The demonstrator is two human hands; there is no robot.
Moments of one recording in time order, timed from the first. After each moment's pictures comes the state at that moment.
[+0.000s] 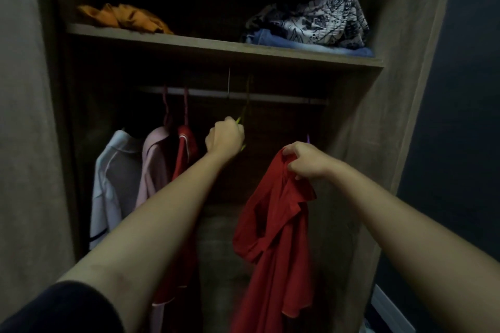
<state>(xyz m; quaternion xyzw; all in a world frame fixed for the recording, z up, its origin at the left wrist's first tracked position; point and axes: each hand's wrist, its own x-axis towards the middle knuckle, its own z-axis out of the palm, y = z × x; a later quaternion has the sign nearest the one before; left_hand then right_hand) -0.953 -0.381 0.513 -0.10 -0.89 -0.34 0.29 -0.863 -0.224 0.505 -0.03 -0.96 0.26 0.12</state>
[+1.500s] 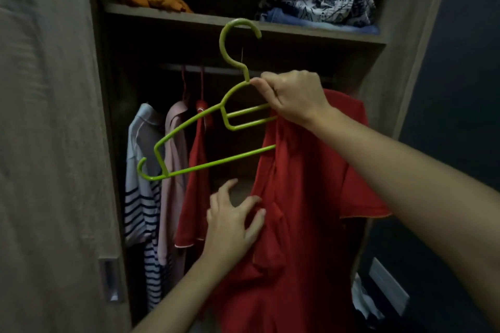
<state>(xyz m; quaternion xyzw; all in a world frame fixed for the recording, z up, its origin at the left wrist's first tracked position) -0.783 -0.448 0.326 -0.26 -0.85 -0.32 0.34 -0.807 -0.303 0.550 0.21 -0.79 -0.11 0.57</state>
